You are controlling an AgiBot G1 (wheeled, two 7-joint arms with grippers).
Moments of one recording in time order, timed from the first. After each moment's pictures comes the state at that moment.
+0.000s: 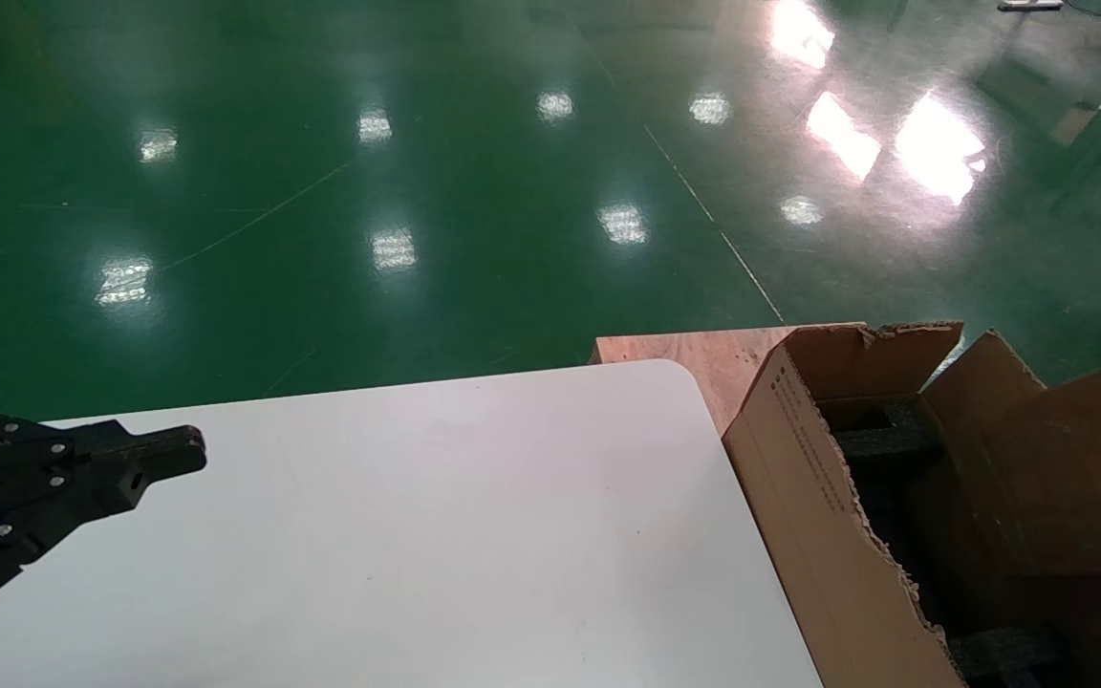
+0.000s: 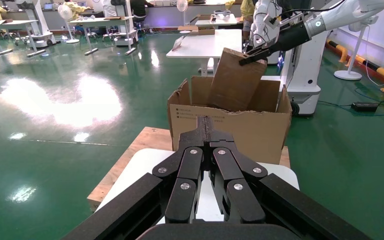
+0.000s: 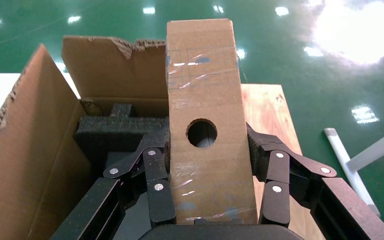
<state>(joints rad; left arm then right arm) -1.09 0.58 0.36 -1.26 0.67 1.46 -0.14 2.48 0.42 -2.14 0.86 -0.54 -0.94 0.04</state>
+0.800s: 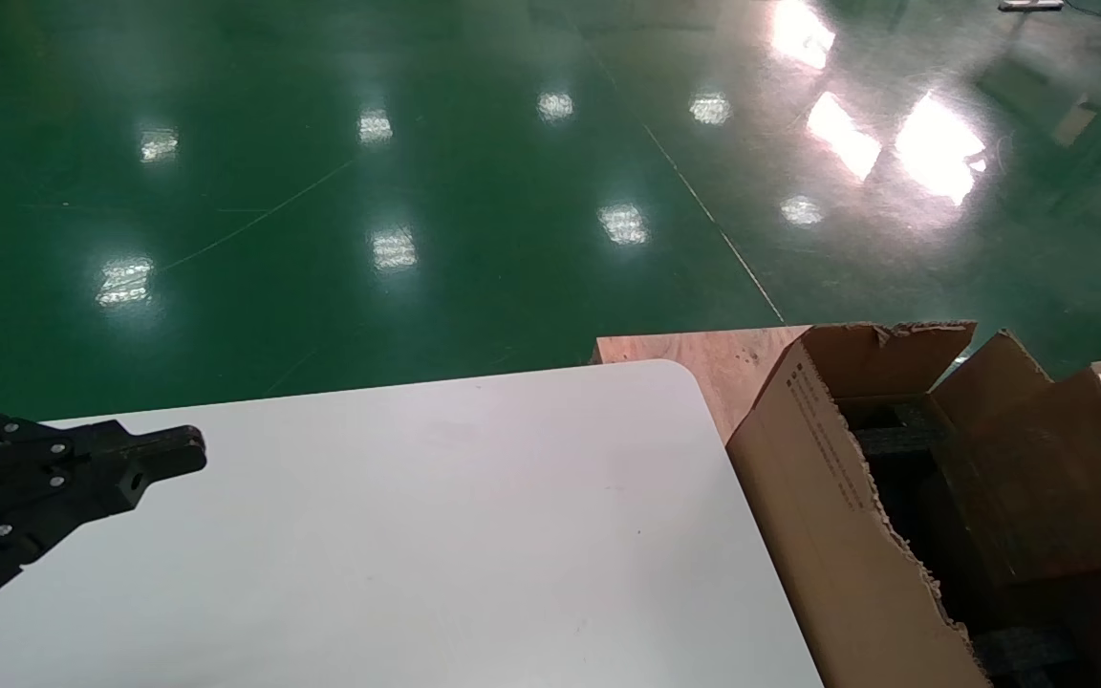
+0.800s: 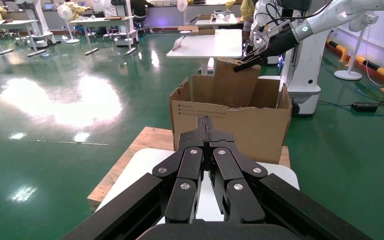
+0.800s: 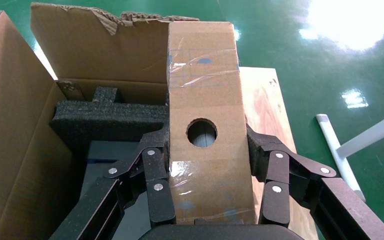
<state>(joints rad) -1.09 0.58 0.36 -1.26 0.67 1.46 -0.14 2.67 0.30 -2.39 0.75 -0.54 -0.88 0.03</state>
